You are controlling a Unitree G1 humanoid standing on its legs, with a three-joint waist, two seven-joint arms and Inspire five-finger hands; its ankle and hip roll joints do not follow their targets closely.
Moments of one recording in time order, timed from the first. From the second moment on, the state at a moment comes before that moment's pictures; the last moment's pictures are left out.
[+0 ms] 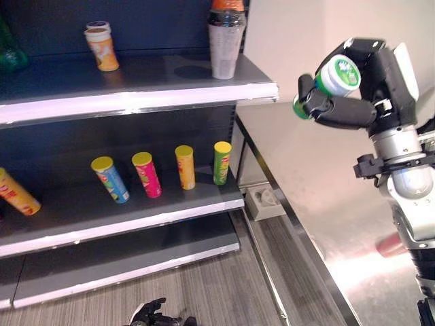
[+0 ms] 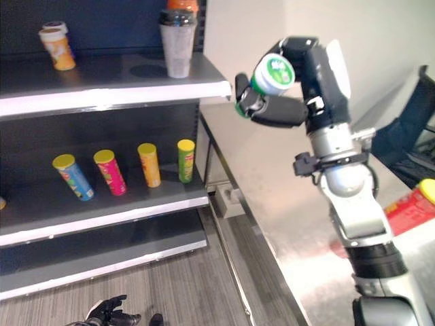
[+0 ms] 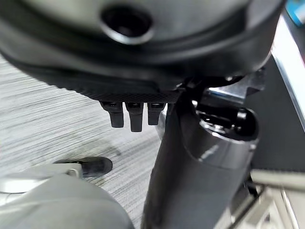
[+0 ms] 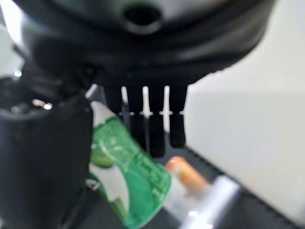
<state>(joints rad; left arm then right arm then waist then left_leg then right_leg) 0.09 0.26 -0.13 1.05 -0.10 -0.06 -0.01 -0.49 -0.86 0.03 -0.12 0.35 -0.16 -0.12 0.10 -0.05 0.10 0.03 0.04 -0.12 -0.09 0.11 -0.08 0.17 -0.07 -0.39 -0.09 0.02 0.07</state>
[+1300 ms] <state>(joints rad) 0.15 0.33 -0.12 1.12 -0.04 -0.06 0.01 -0.72 -0.94 0.18 -0.11 0.46 -0.20 -0.09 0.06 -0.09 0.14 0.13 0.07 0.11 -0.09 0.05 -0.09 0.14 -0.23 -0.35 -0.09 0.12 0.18</state>
